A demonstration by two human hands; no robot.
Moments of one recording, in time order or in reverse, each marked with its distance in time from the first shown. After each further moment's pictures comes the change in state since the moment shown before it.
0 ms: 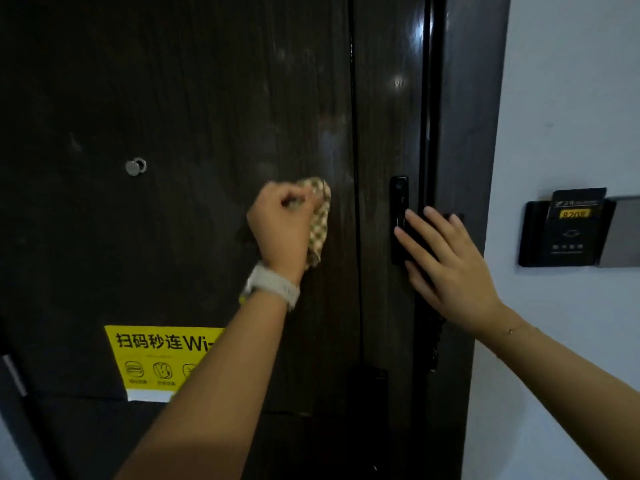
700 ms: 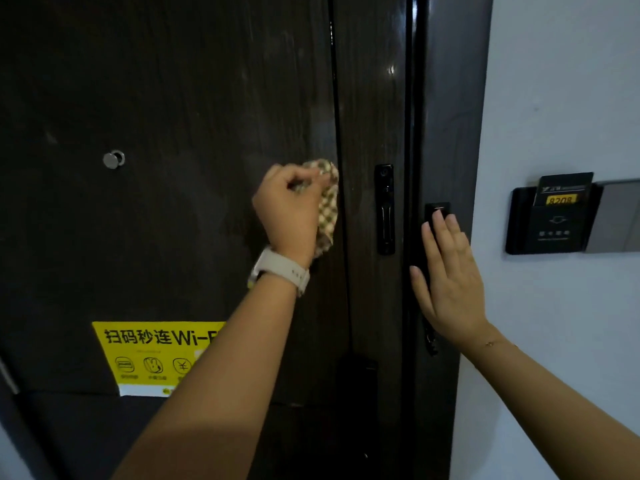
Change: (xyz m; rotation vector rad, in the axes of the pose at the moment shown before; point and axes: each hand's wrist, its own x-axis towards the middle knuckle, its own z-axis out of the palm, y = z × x) left_hand -0.006 0.019 0.025 -0.030 0.008 0.001; right_hand -0.039 -0.009 0.019 0.075 0.080 0.270
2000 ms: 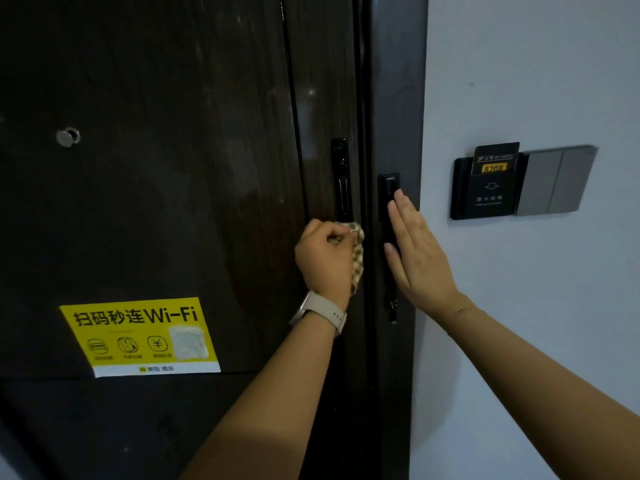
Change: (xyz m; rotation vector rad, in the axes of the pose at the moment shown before) left_hand -0.129 0.005 0.042 0.021 -0.184 -0.197; right_hand -0.013 0.010 -0.033 0.207 -0.207 0.033
